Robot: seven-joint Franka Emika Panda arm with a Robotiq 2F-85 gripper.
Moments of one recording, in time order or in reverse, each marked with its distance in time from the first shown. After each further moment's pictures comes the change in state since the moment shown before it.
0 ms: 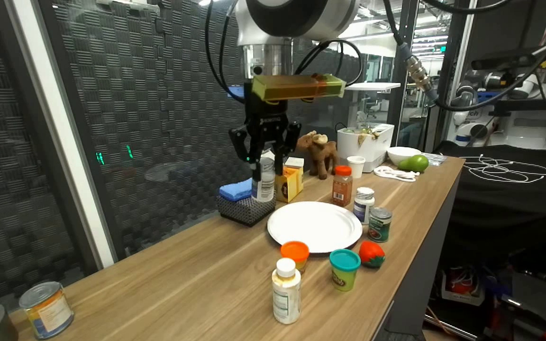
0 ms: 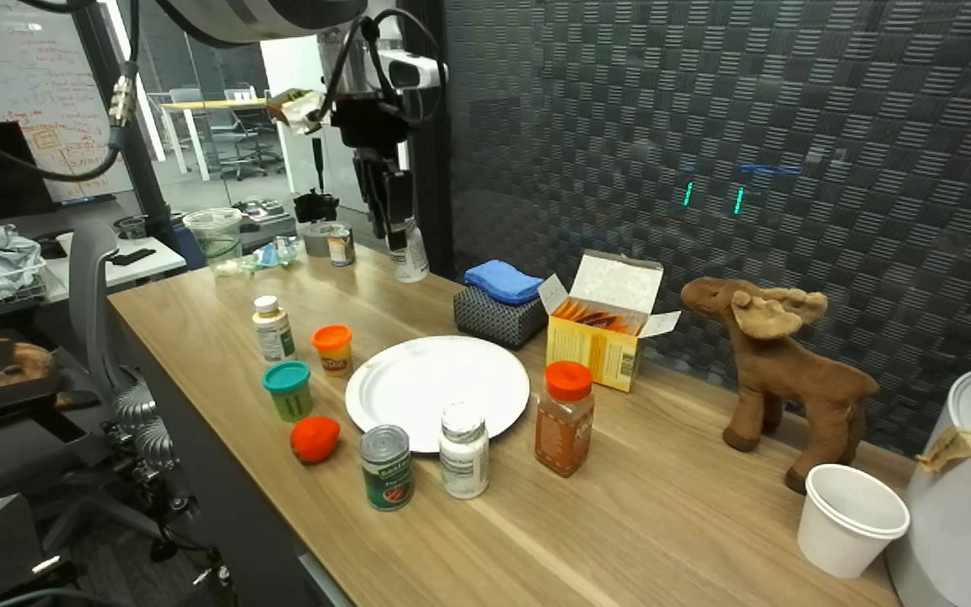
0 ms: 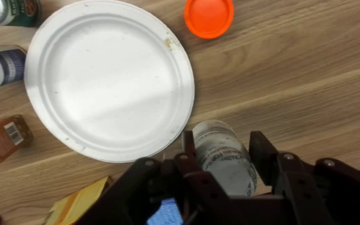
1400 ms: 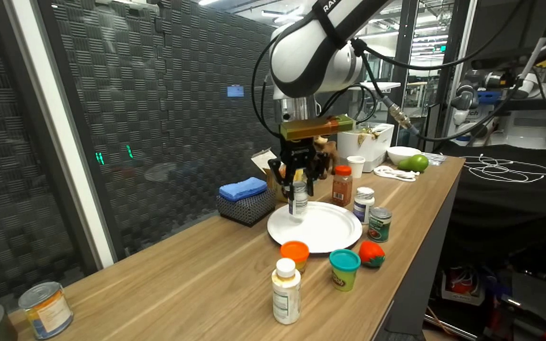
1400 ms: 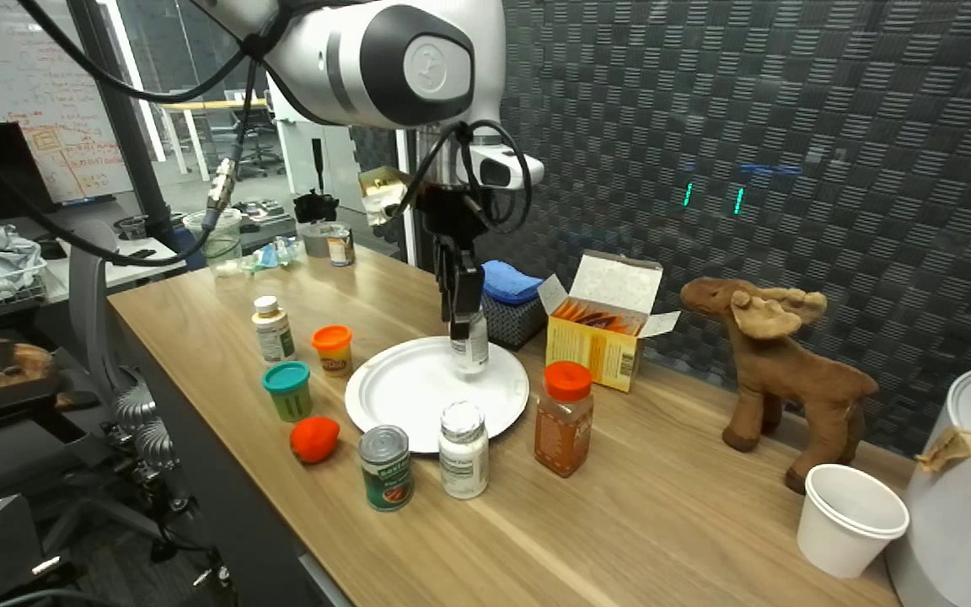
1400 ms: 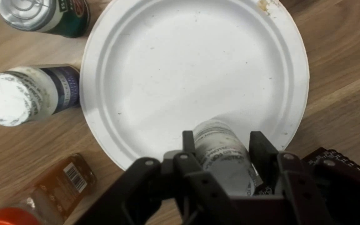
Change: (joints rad) arm -0.123 0.168 -0.061 0.045 0.048 -0.004 0.023
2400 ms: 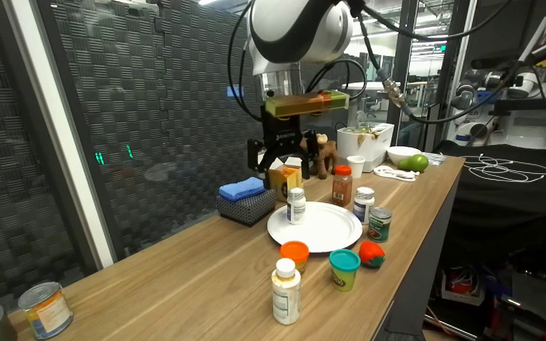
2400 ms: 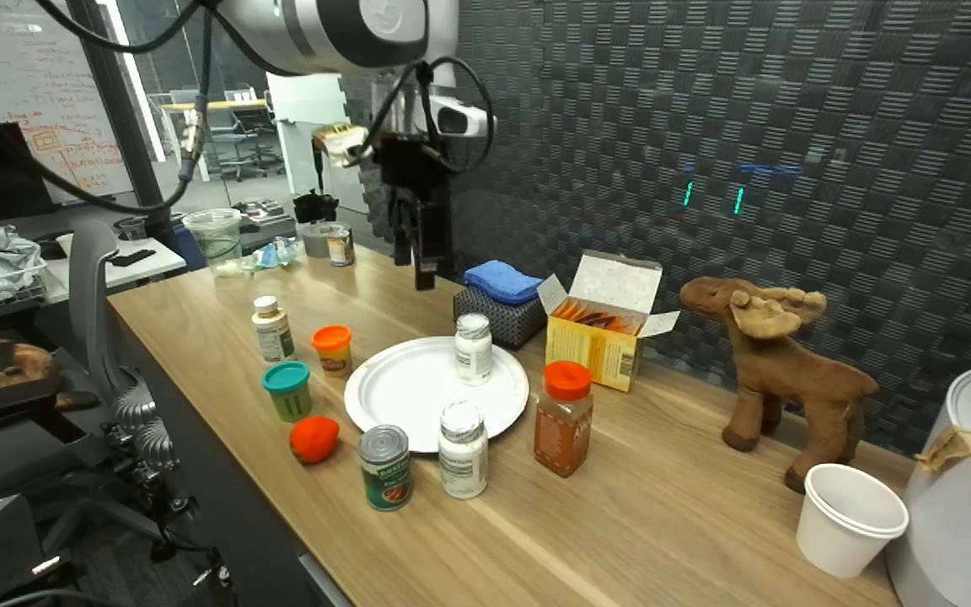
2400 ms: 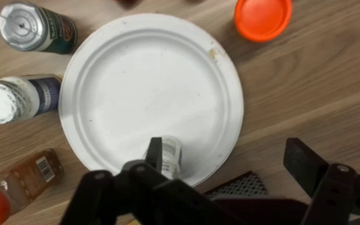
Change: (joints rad) arm 0.062 -0.073 0.046 0.025 -0.007 -0.116 -0.045
